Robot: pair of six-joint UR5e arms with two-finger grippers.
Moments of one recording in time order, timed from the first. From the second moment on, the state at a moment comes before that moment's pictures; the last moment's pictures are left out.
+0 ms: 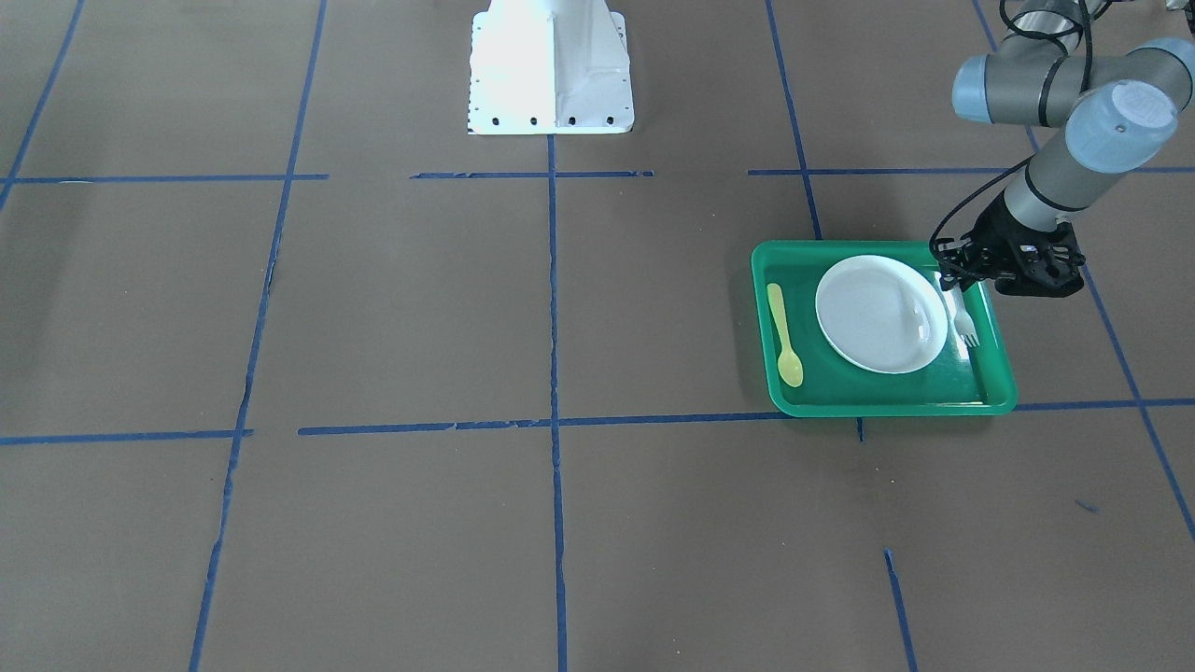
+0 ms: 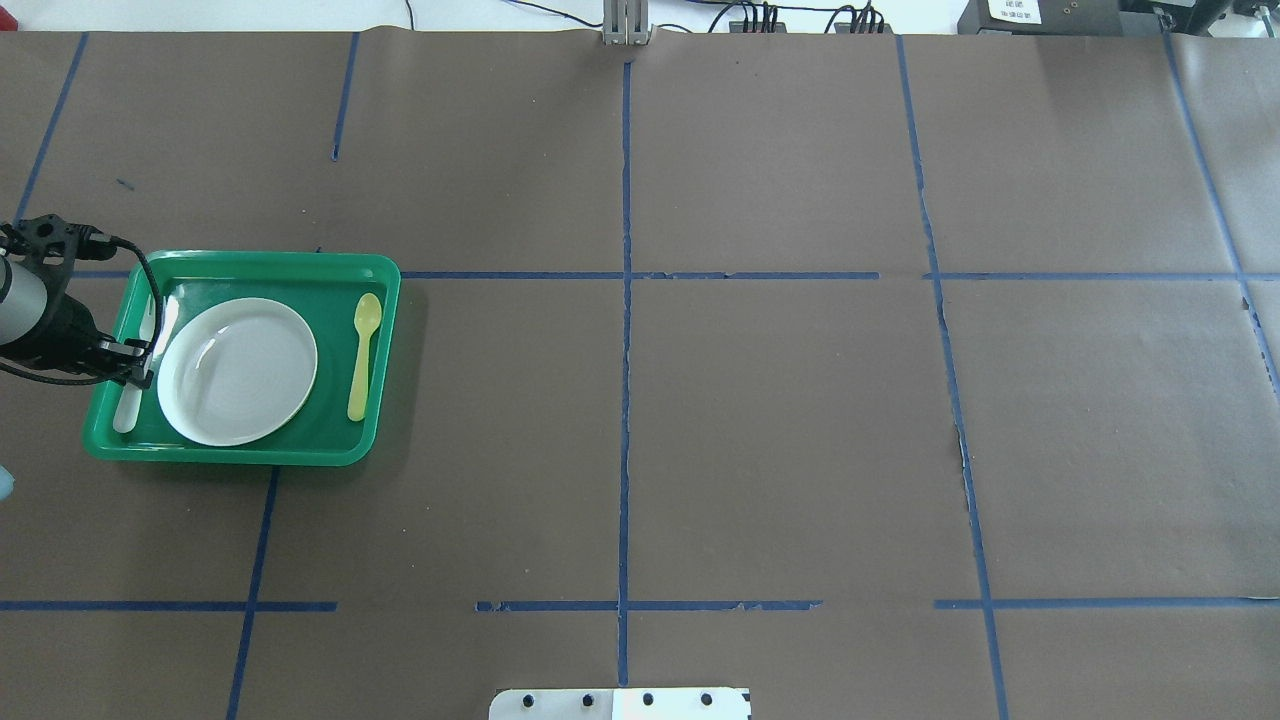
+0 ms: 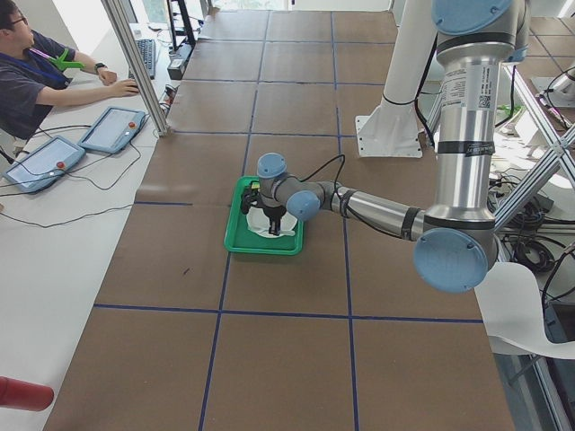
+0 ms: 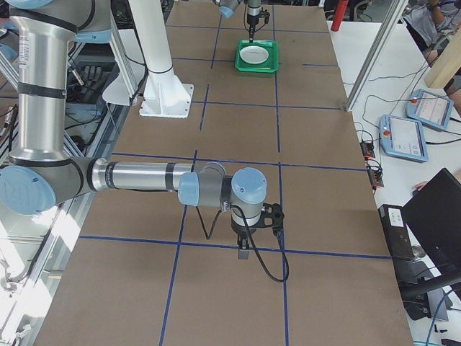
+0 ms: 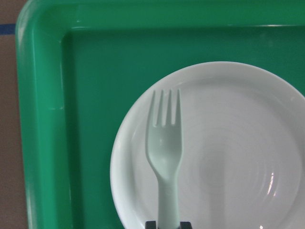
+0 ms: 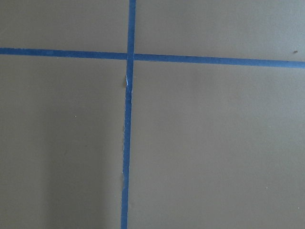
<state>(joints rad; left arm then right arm) -0.92 -1.56 -1.75 -1.94 -2.16 -0.73 1.60 -1.70 1.72 -1.63 2.29 -0.06</state>
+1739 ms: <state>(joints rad) -1.14 -1.58 -1.83 -1.97 -2.17 -0.61 1.60 -1.70 1.72 -1.63 2.29 -0.06</state>
